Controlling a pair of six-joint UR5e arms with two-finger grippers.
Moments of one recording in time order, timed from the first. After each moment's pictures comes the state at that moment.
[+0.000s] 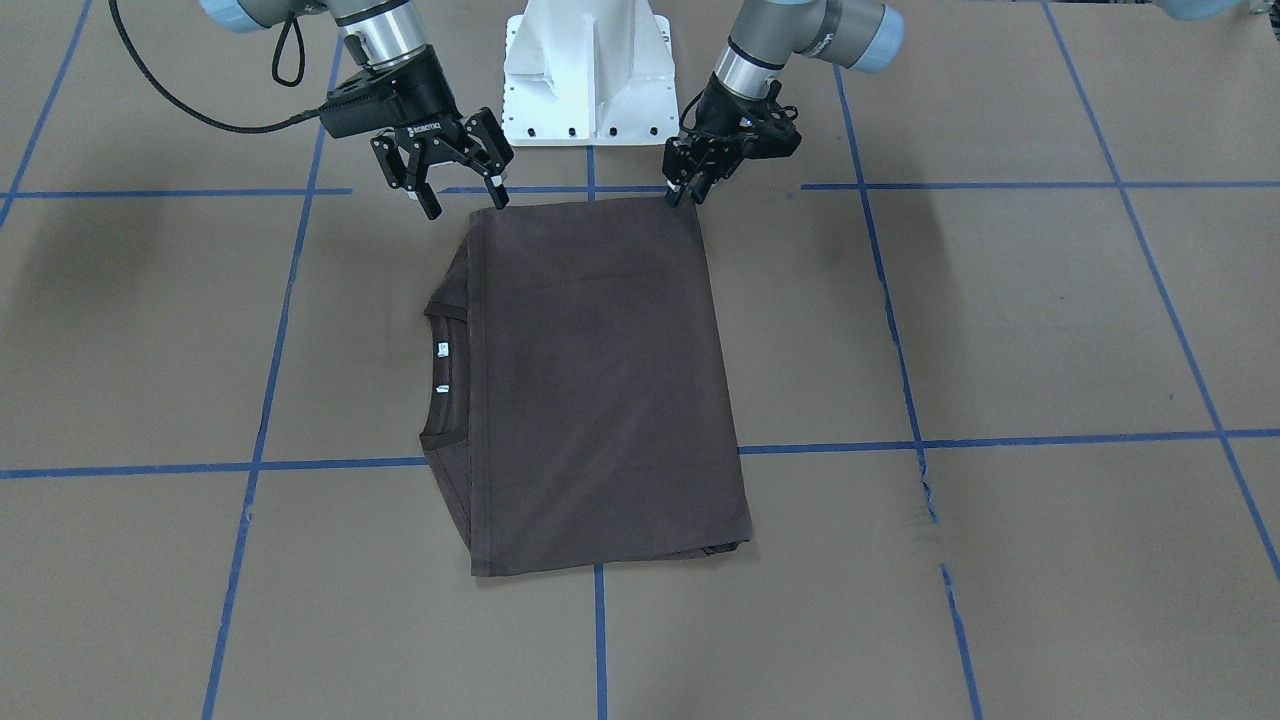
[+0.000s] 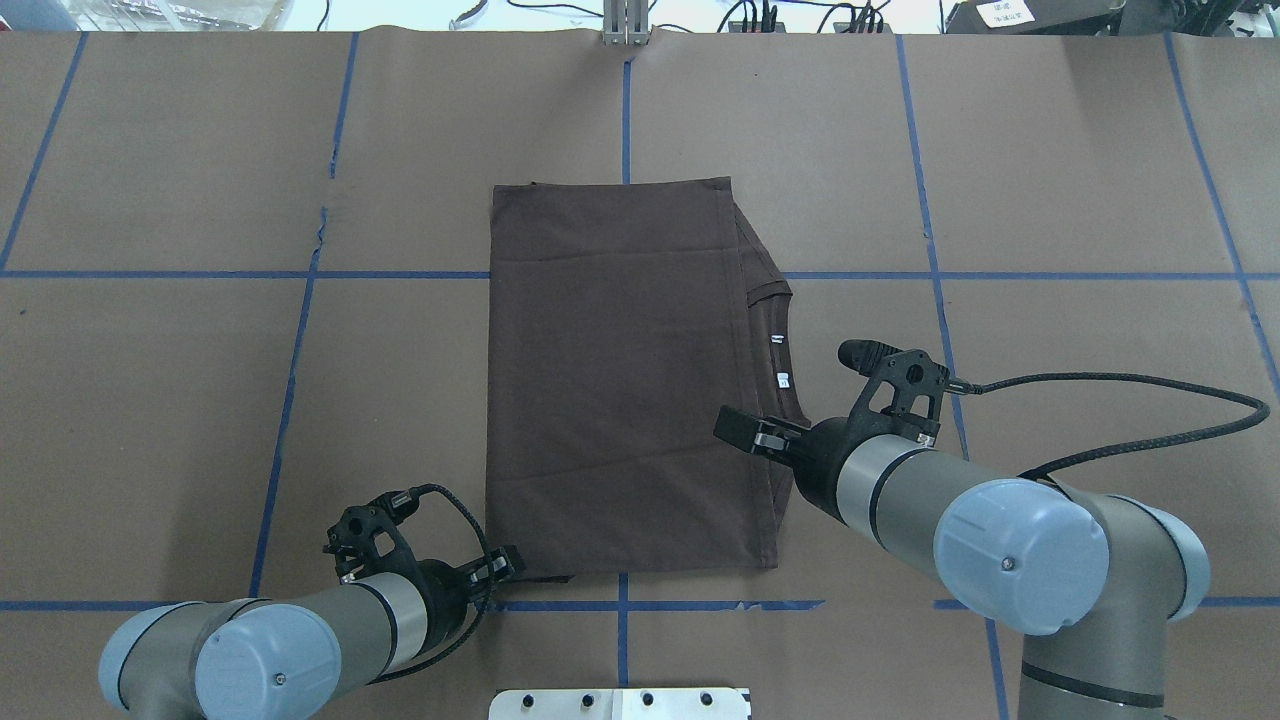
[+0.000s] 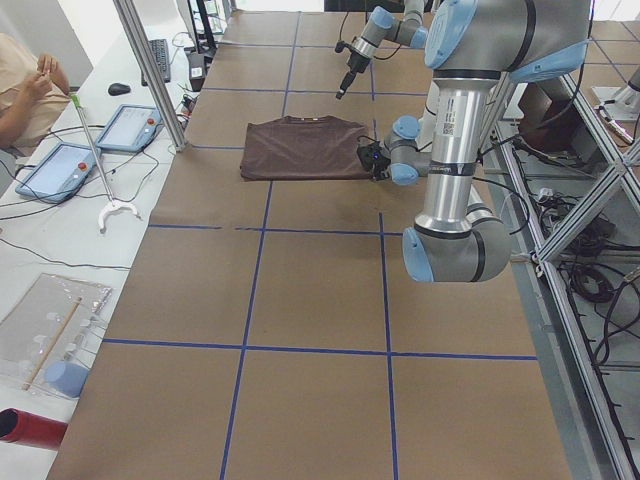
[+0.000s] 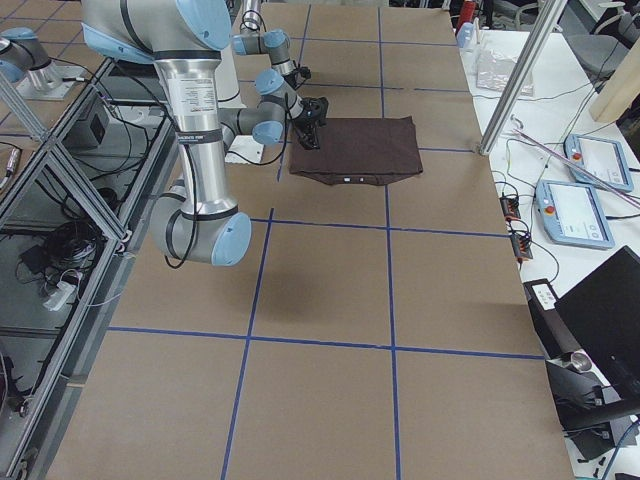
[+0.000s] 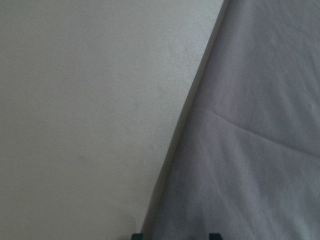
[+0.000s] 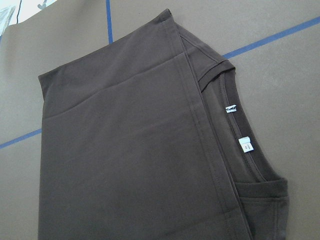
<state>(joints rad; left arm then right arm) -0.10 -1.79 -1.91 -2.16 -1.38 -1.96 0.27 -1.35 2.12 -1.19 1.32 1.63</state>
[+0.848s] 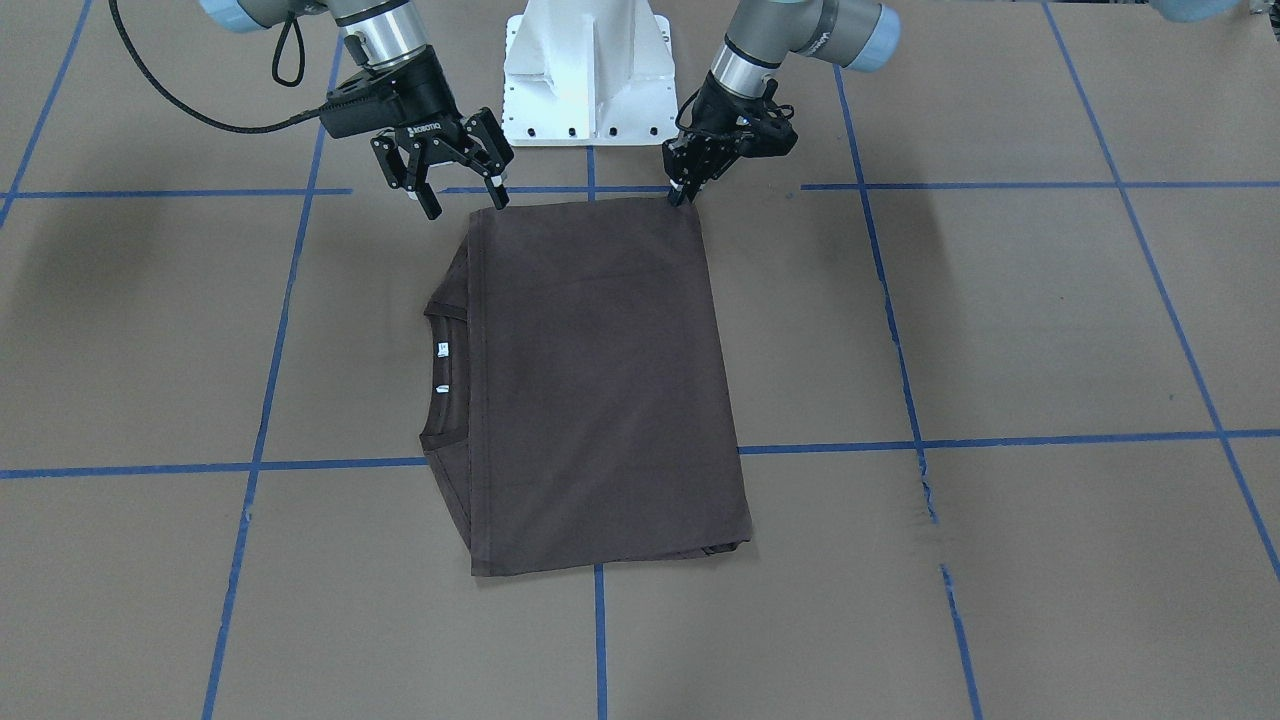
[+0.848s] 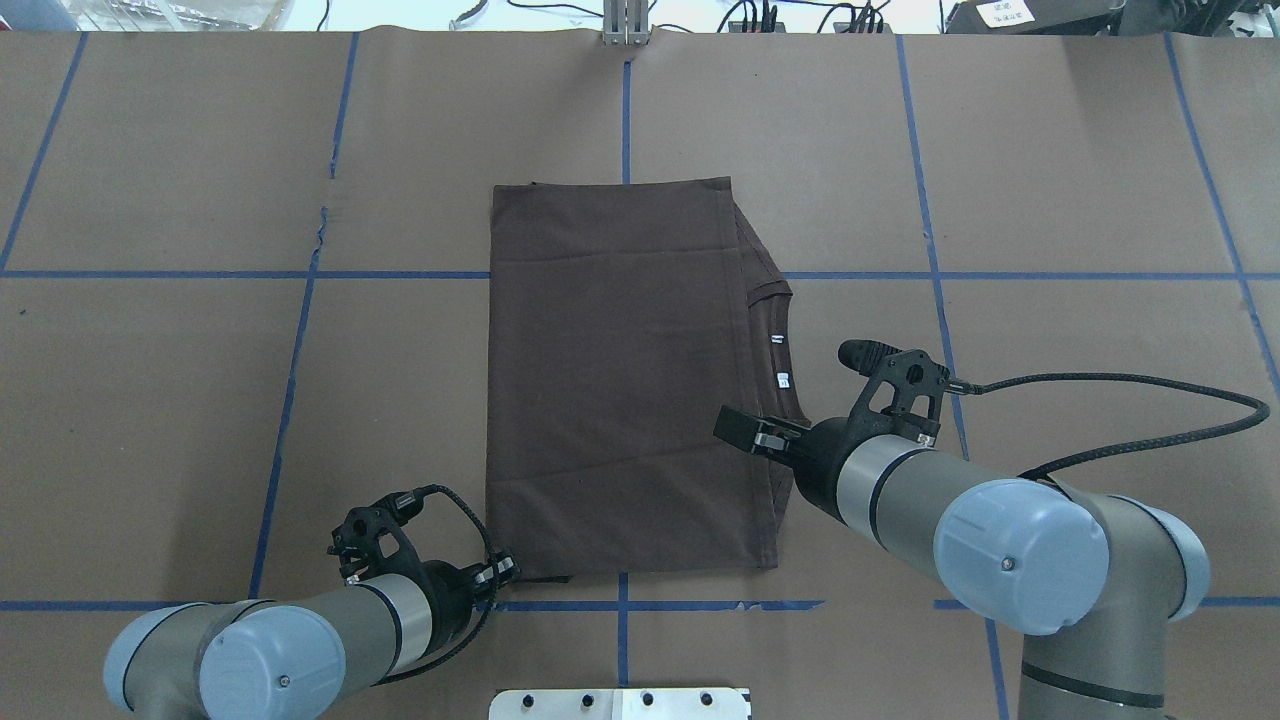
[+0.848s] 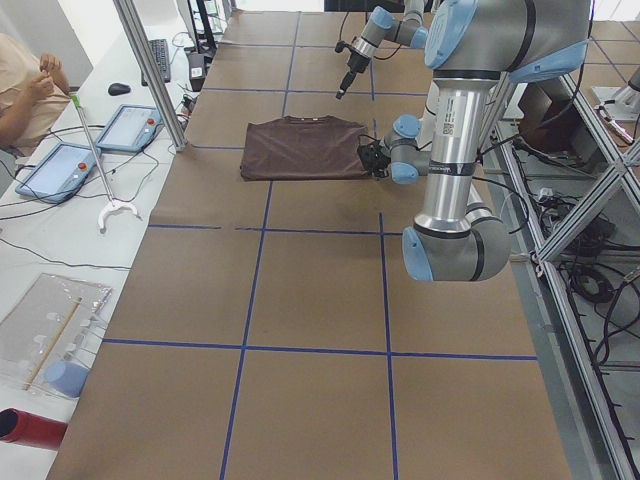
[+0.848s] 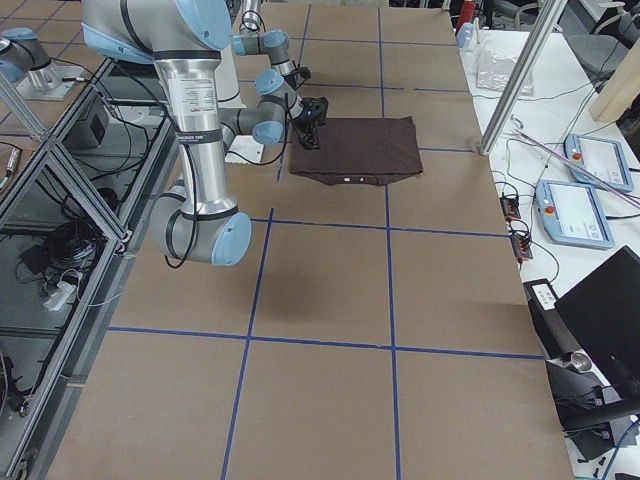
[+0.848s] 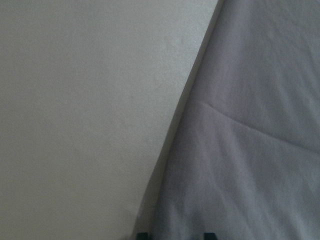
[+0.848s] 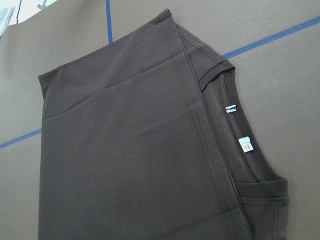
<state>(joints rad) -0.09 -1.80 -1.90 -2.16 -1.38 -1.96 0.27 -1.35 2.12 -1.19 1.32 1.63</state>
